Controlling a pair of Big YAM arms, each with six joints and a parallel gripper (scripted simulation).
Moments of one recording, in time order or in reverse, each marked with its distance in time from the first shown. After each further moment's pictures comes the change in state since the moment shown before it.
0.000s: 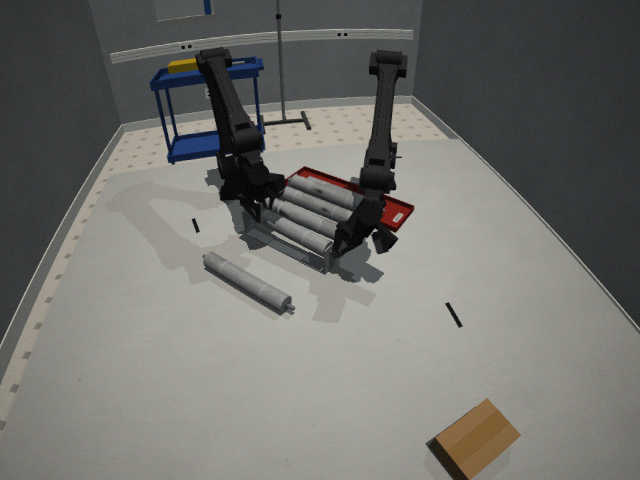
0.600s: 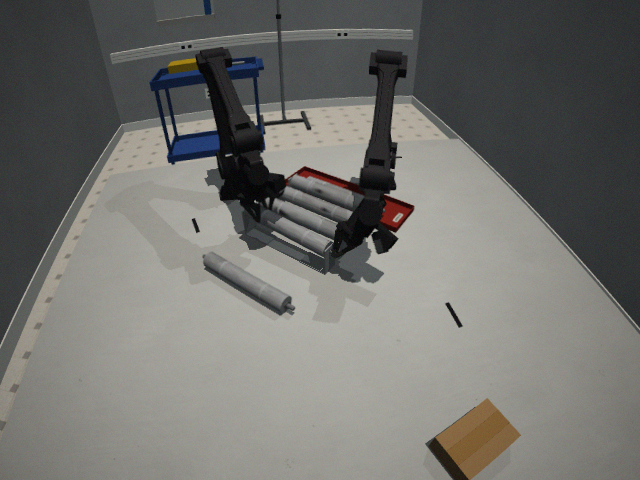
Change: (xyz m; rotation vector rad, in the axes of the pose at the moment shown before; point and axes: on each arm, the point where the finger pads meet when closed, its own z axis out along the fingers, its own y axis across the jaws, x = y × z) left arm 0.000 0.000 0.000 0.000 0.000 0.000; right arm 0.000 0.000 0.000 0.000 0.000 0.000
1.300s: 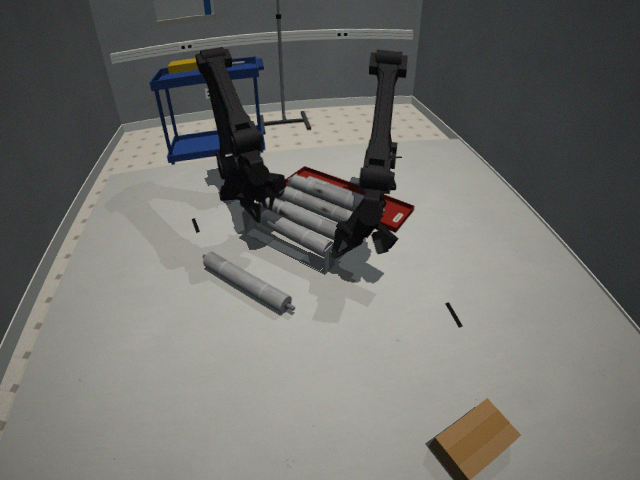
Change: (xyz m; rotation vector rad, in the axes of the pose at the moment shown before) left arm 0.000 0.000 0.000 0.000 0.000 0.000; right arm 0.000 0.000 0.000 -0.001 0.001 0.000
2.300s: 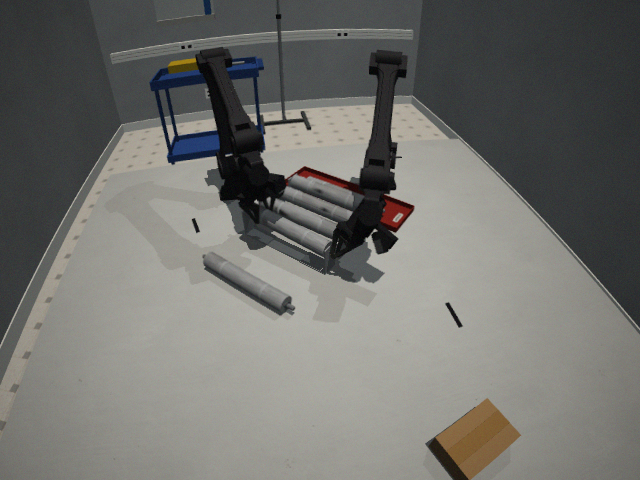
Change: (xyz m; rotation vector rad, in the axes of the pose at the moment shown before) left arm 0.000 0.002 0.001 -0.003 0.000 -0.001; right arm 0.000 0.000 0.001 -0.002 0.004 0.000
